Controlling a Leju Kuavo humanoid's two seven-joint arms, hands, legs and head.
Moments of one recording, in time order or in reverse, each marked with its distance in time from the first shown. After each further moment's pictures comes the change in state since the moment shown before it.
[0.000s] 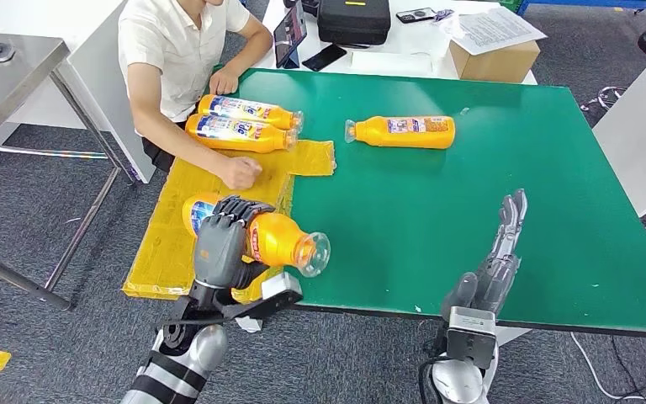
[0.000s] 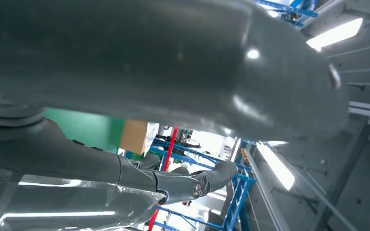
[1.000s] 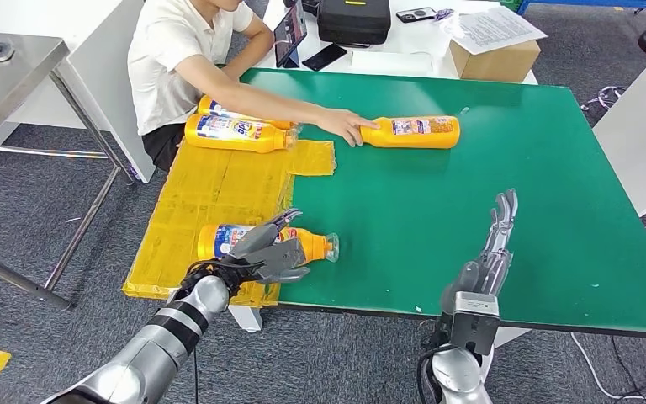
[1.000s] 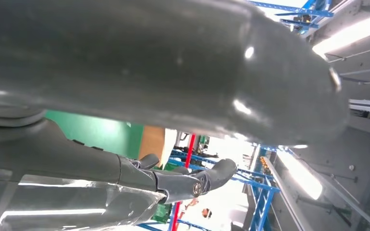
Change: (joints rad) left arm -0.300 0.008 -0.009 0.509 0.451 -0.651 0.025; right arm -0.037 -0.020 0.006 0.087 -0.111 0.008 0.000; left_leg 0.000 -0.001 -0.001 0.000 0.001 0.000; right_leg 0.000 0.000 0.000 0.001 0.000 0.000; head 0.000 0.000
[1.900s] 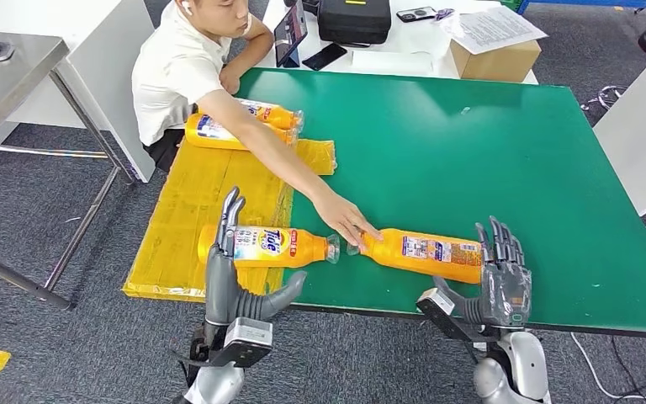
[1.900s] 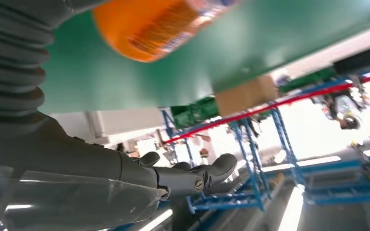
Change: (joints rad) left arm 0.485 -0.085 -0.112 -0.683 0.189 0.731 -0.375; right arm -0.024 -0.151 -0.278 0.344 0.910 -0.009 0.283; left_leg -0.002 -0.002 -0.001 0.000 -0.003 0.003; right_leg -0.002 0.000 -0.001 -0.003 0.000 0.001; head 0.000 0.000
